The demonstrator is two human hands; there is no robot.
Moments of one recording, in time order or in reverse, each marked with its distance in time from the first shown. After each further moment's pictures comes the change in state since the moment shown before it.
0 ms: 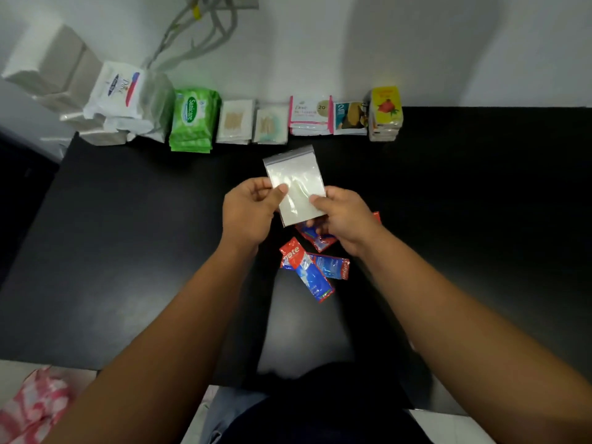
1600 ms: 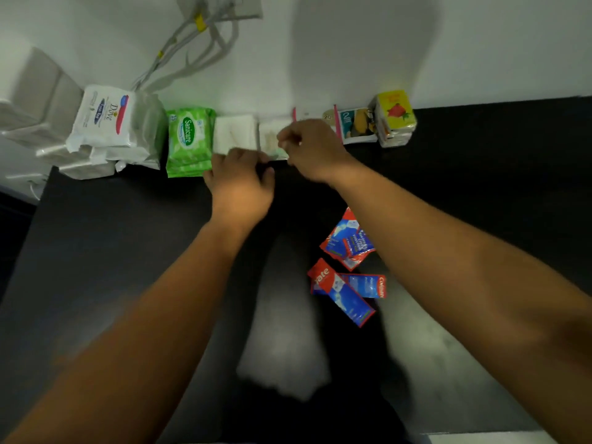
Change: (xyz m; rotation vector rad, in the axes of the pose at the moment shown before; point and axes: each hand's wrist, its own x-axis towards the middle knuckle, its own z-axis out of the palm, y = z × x) left_hand 0.105 0.009 -0.041 1.004 0.033 0.520; right_hand 0.107 -0.086 0.064 -0.833 0.205 -0.421
